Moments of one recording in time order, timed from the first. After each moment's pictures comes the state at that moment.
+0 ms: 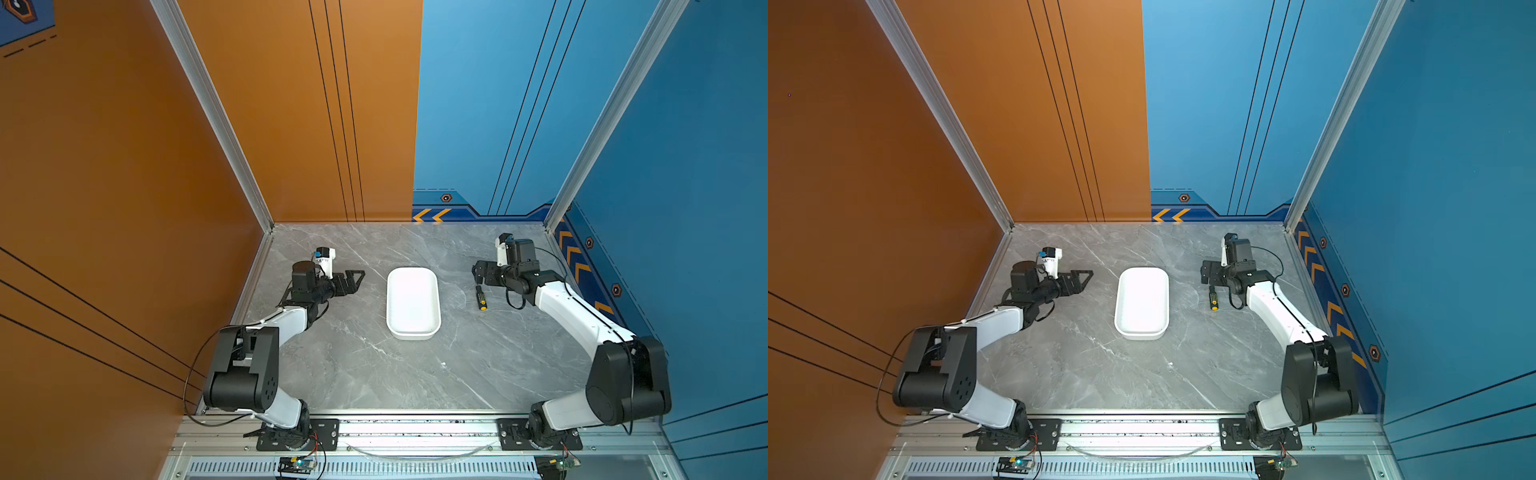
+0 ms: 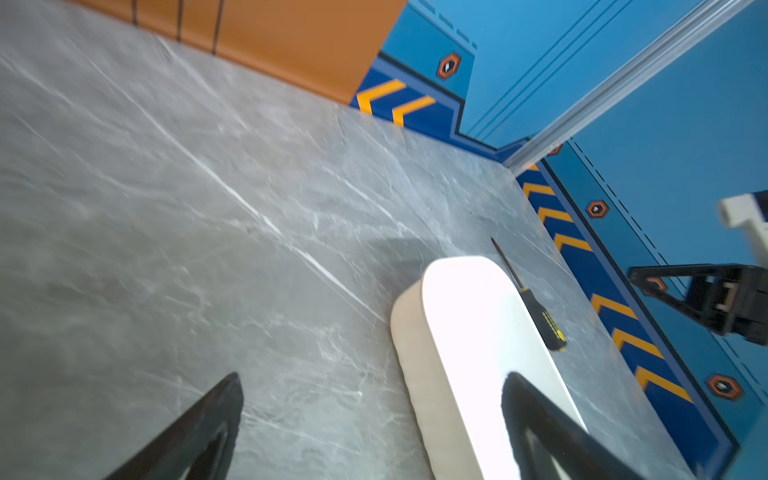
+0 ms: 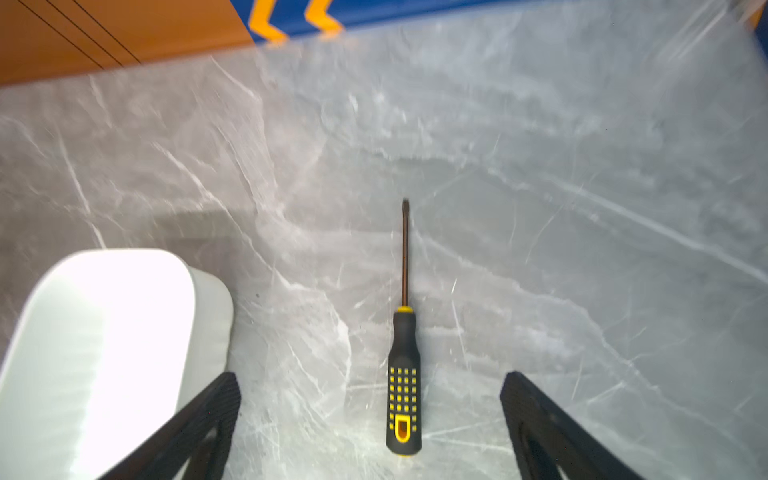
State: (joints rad) left arm -0.05 1.55 0.70 0.37 0.61 -0.42; right arm 0.17 1.51 1.06 -0.41 -0.04 0.23
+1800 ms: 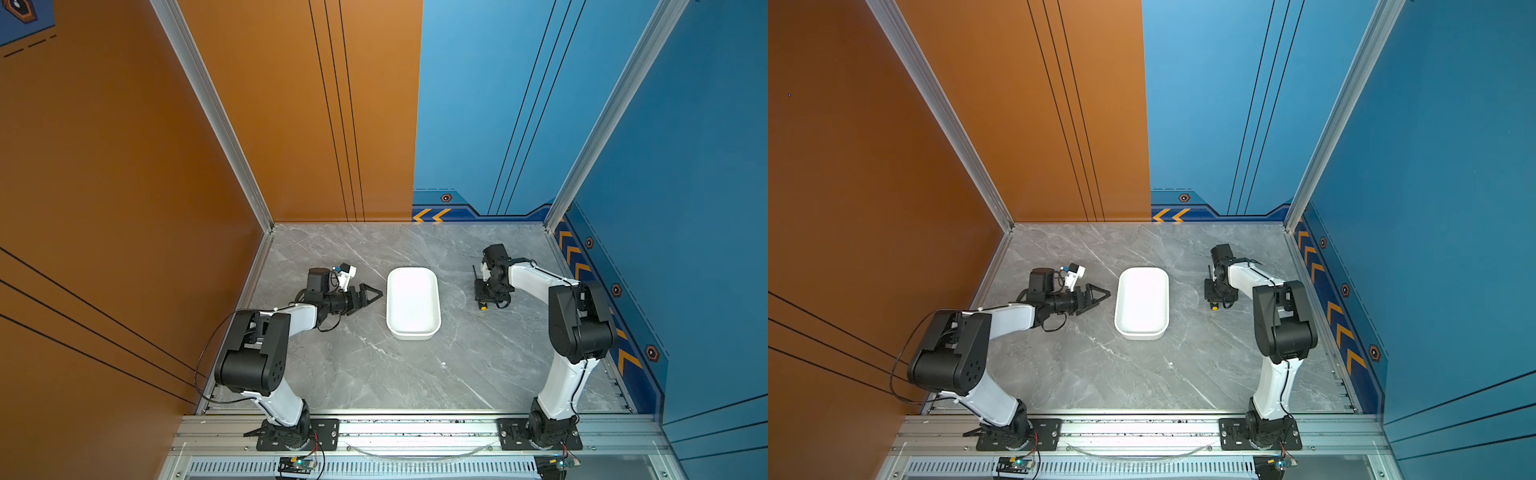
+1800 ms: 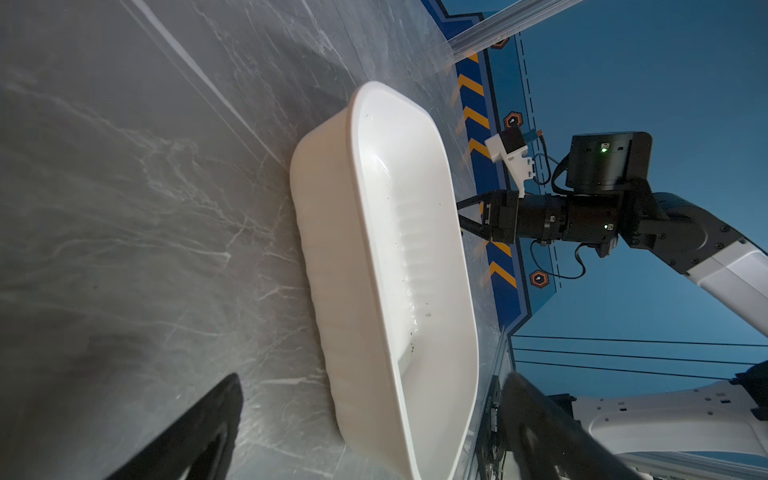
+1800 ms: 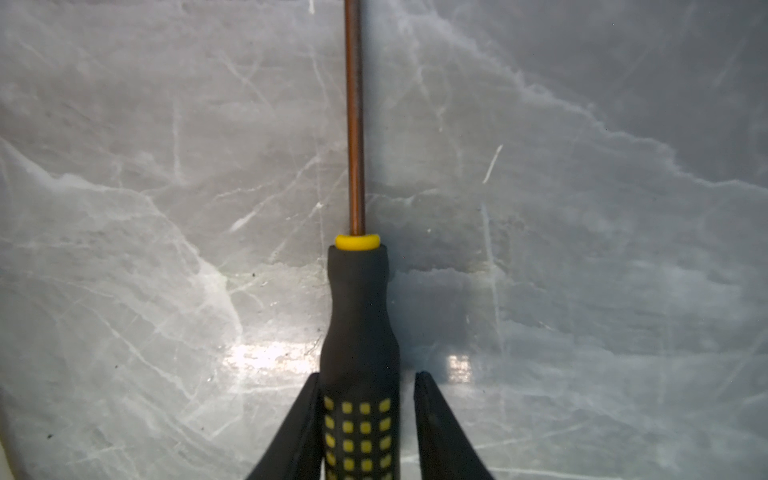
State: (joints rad) left arm -0.12 1.65 0.72 0.20 0.89 -0.55; right arm 0.16 1.89 1.25 -0.65 -0.03 0.21
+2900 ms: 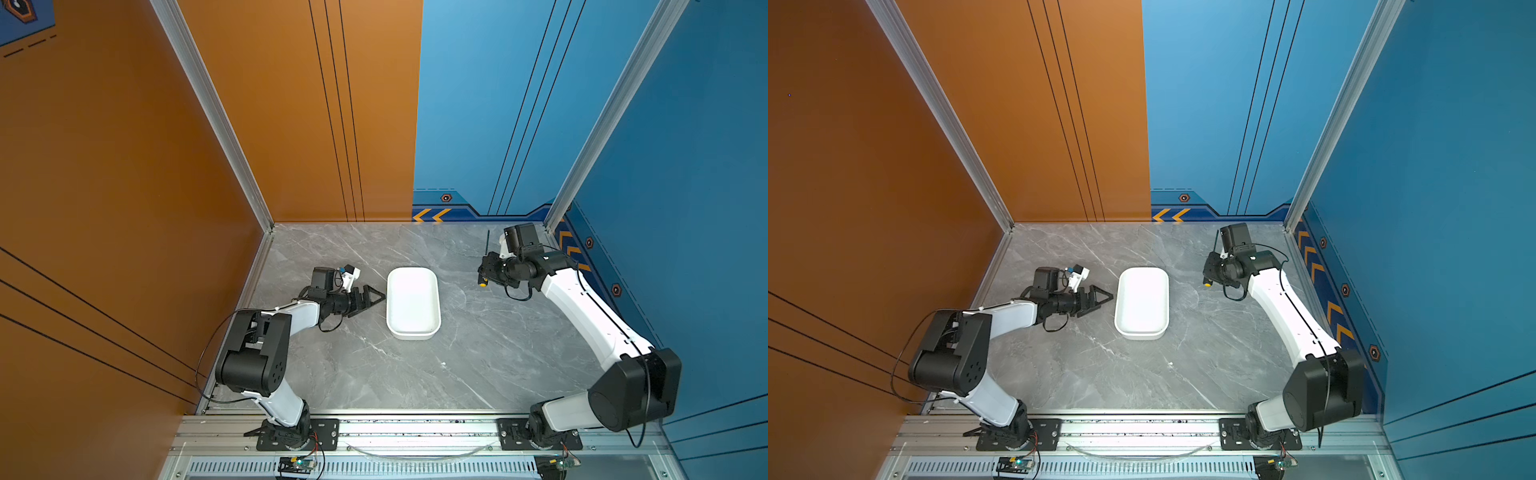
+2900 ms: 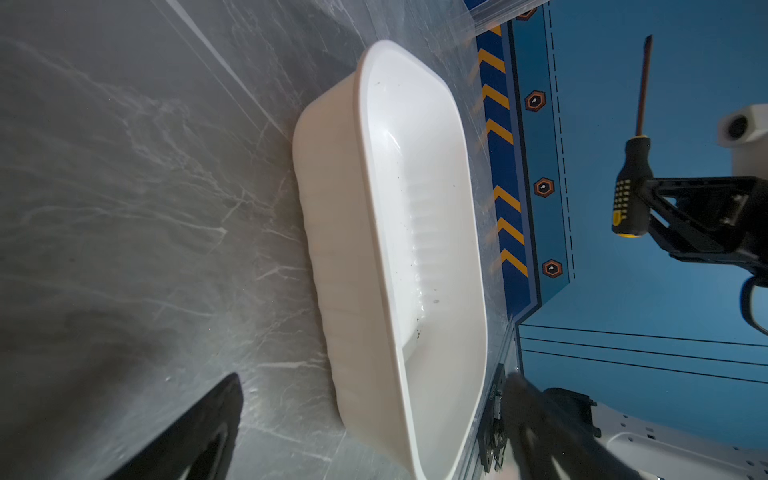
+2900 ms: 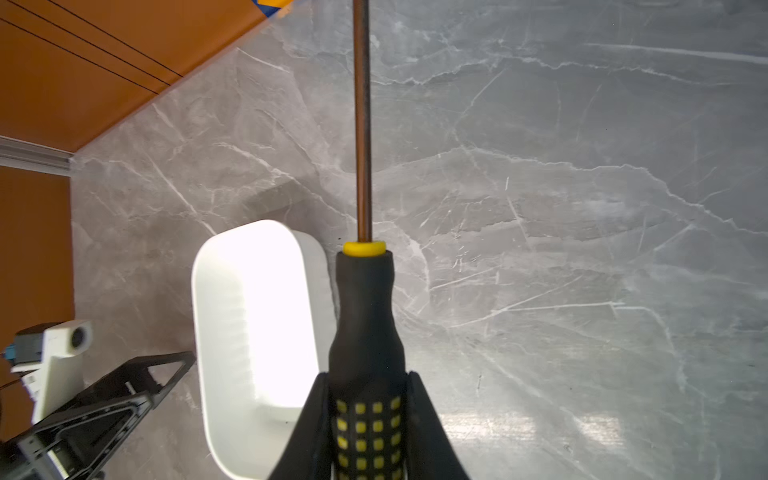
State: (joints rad) left arm -0.15 1.65 0.75 0.09 0.86 -0.52; right arm 0.28 1.42 1.34 -0.83 -0.08 0.60
